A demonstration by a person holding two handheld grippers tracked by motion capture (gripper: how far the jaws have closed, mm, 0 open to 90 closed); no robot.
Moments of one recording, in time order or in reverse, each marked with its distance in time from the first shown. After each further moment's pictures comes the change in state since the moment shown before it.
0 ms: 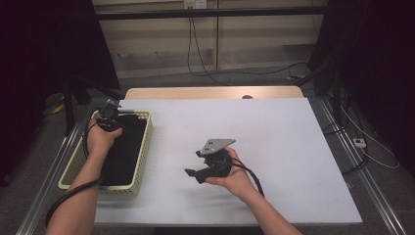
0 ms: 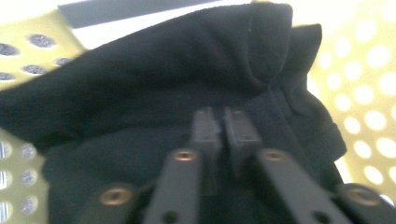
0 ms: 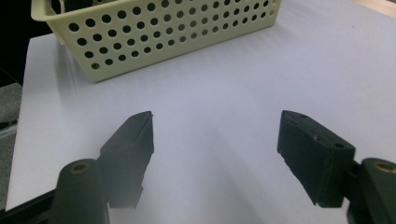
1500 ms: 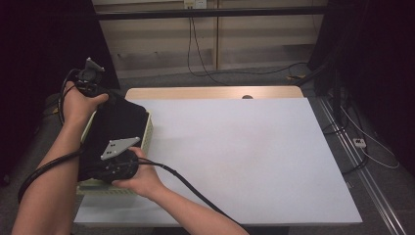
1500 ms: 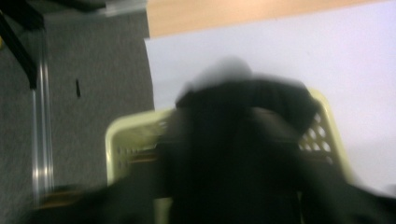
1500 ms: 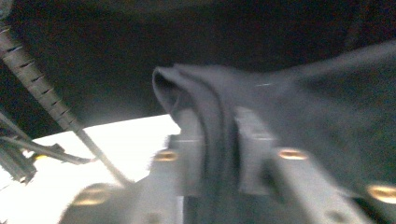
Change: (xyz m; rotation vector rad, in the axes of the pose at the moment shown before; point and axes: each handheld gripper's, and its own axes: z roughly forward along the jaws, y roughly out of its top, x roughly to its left) left arm 0.023 0.077 -0.100 -0.039 0.070 -0.027; right arm 0.122 0.129 0.153 -0.214 0.342 -0.116
